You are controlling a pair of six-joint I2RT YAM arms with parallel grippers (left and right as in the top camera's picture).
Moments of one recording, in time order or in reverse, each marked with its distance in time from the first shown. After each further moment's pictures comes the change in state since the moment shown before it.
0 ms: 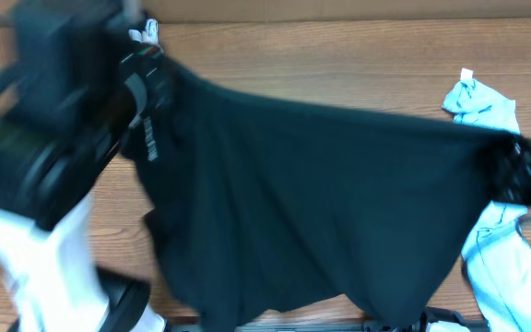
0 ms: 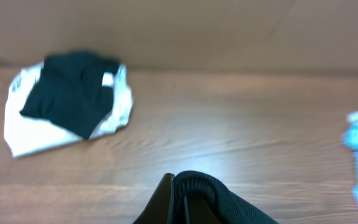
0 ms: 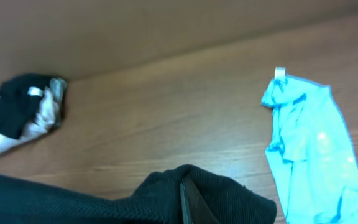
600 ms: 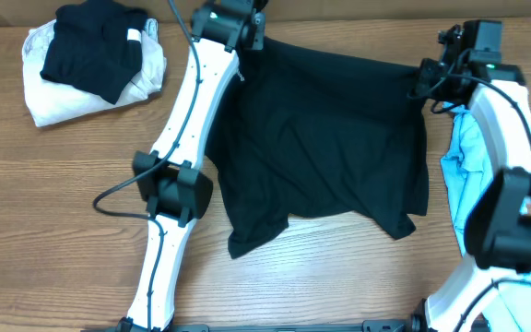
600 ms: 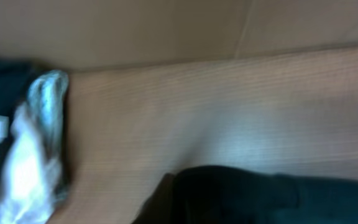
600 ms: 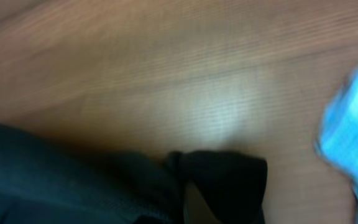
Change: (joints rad) left arm 0.001 0.766 -0.049 0.628 -0.111 0.103; right arm -0.001 0.877 -0.250 0.795 0.009 0.002
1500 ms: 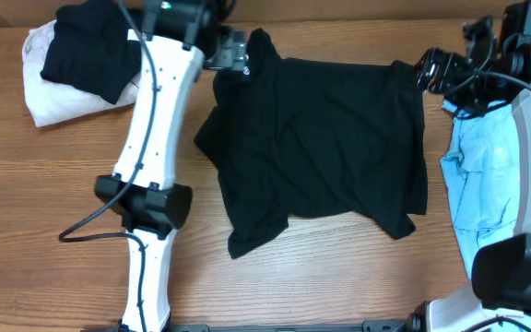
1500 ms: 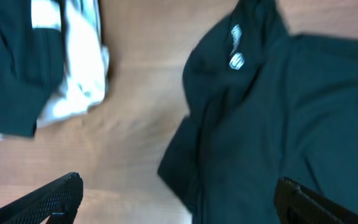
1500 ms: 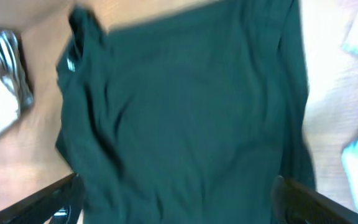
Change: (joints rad) left arm 0.080 -0.194 0.039 -0.537 0.146 -0.072; right arm -0.022 -0.222 0.204 -0.581 -0.200 0.026
